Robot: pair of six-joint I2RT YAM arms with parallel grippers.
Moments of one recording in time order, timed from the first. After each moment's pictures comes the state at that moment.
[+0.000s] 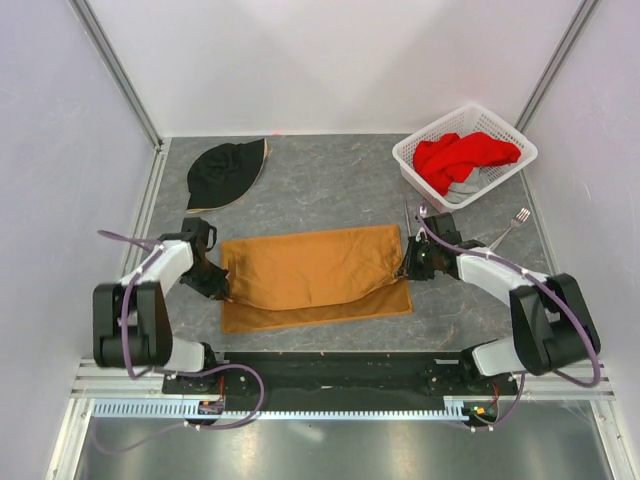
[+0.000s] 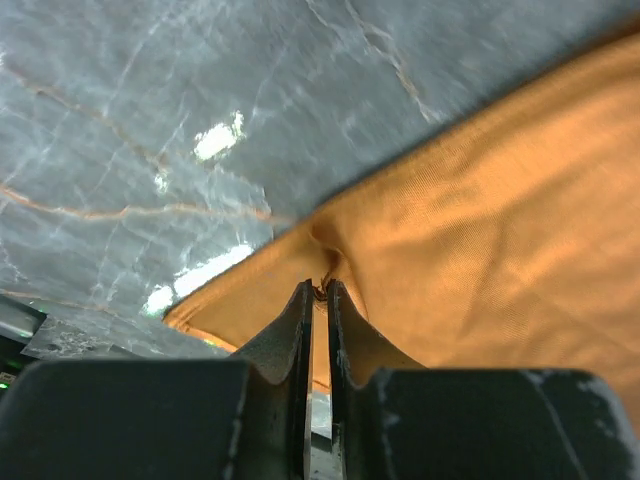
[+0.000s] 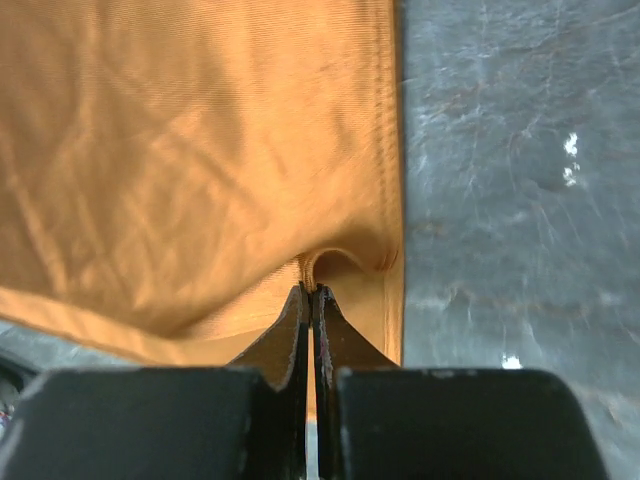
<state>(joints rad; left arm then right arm) 0.04 1.36 0.73 -0.85 -0.02 -0.98 0.28 1.38 0.68 -0.30 -0.27 0.49</state>
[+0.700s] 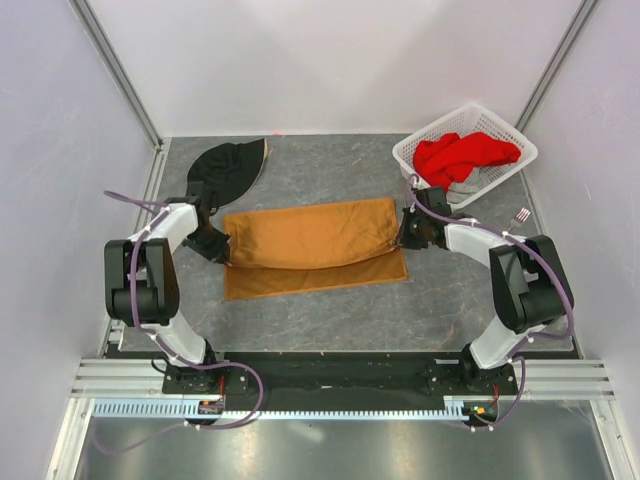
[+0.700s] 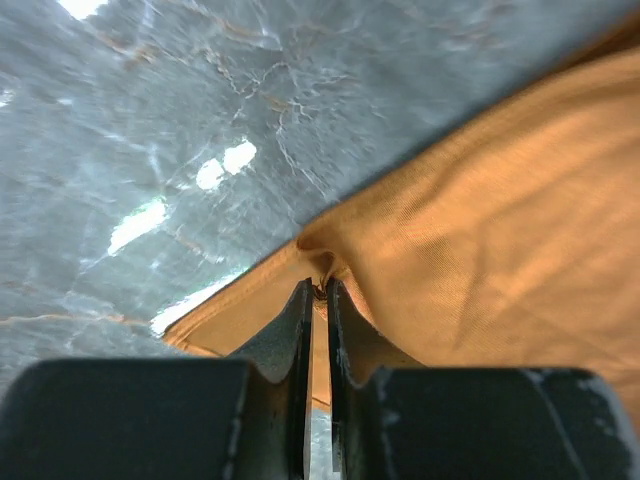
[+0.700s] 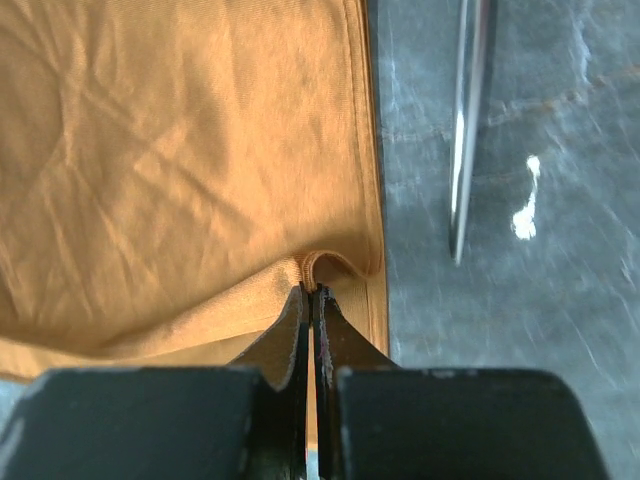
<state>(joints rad) 0.03 1.72 1.08 -0.82 -0.06 -0.96 0.26 1.68 0.91 -0.17 -0.17 0.45</state>
